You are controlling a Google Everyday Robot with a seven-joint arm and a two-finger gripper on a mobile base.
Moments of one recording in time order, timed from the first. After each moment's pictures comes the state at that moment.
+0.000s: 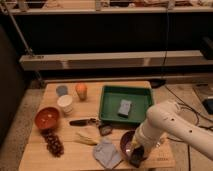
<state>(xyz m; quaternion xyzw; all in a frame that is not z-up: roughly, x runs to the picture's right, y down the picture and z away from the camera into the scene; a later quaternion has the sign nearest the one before) 0.156 0.278 0.661 -0.28 -0.32 -0.46 0.78</state>
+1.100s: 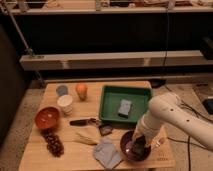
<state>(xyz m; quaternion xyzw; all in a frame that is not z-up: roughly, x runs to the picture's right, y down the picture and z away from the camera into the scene) 0.155 0.241 0.705 -0.28 -0.31 -0.44 0.80</state>
